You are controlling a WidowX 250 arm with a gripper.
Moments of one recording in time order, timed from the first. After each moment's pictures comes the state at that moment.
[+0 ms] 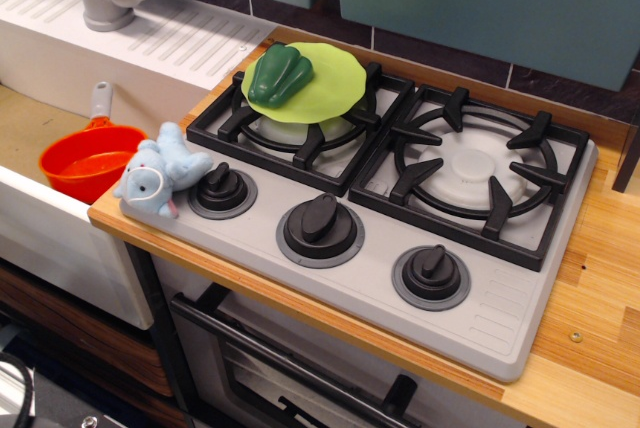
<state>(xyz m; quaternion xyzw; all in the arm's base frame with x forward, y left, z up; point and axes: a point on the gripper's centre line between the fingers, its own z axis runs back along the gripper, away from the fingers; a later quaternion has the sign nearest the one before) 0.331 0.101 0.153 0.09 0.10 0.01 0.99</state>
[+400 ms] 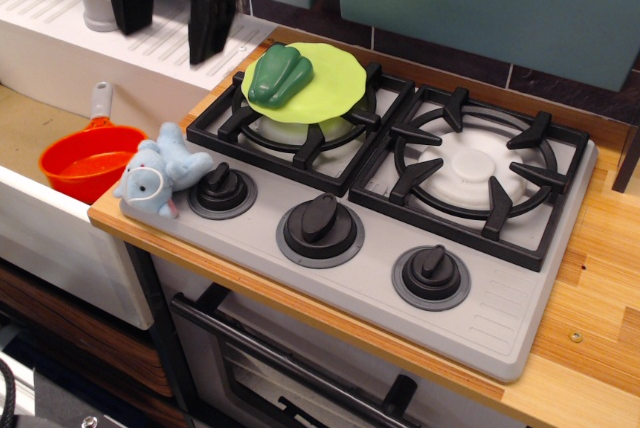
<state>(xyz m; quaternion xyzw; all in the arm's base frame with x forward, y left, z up) 0.278 0.108 0.113 0.07 0.05 0.00 1.00</state>
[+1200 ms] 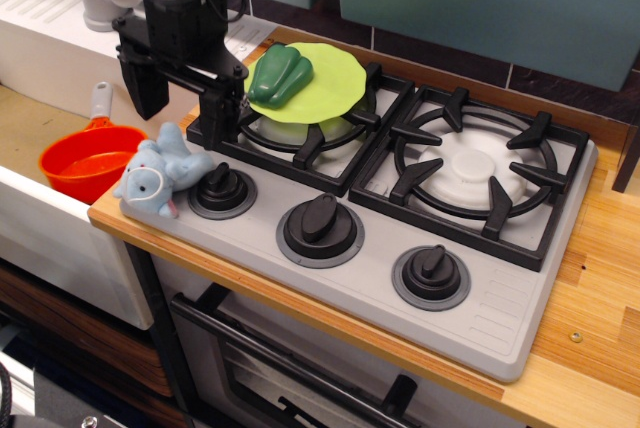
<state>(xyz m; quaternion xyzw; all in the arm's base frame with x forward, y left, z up) 0.269 0.105 0.060 0.06 -0.03 0.01 1.00</state>
